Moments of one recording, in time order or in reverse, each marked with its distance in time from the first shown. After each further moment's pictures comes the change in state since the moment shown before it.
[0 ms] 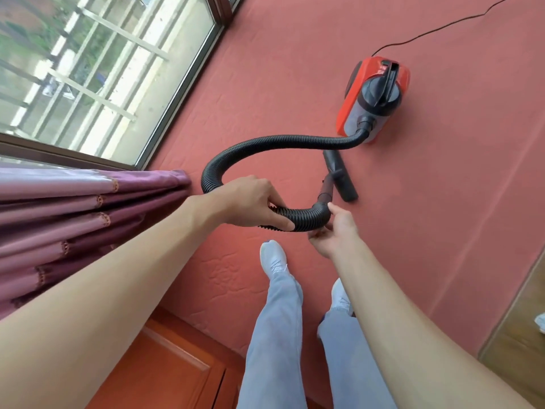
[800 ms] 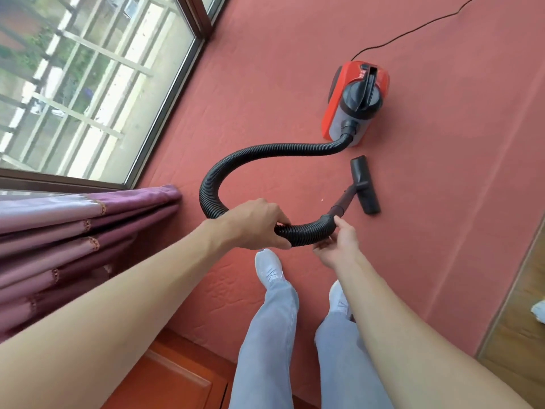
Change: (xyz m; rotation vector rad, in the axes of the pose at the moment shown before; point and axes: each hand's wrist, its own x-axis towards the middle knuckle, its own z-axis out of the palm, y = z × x) left_hand 0.026 0.023 0.016 0.103 -0.052 0.081; right_hand 0.025 -0.019 -0.032 0.149 0.067 -0.019
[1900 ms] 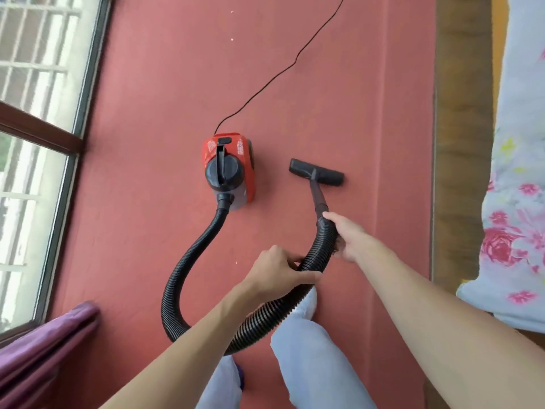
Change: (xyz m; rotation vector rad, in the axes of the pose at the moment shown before) left_hand 0.213 0.316 -0.046 -0.489 -0.038 -0.053; right_hand 0.024 -0.381 -0.134 -0.399 0.060 -0.131
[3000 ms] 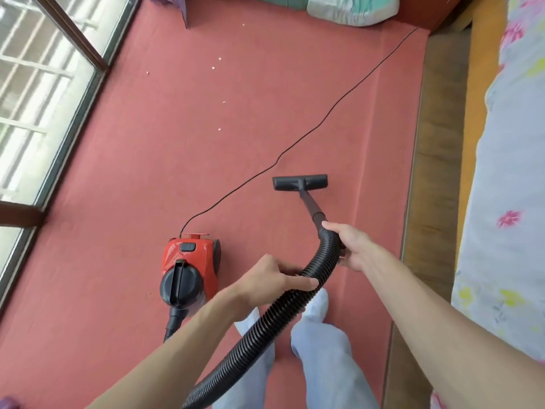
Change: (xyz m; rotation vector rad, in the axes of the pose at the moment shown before) left_hand 0.210 0.278 -0.203 -0.556 -0.163 -0.017; right_hand 0.022 -0.434 -0.026 -0.210 -0.010 -0.147
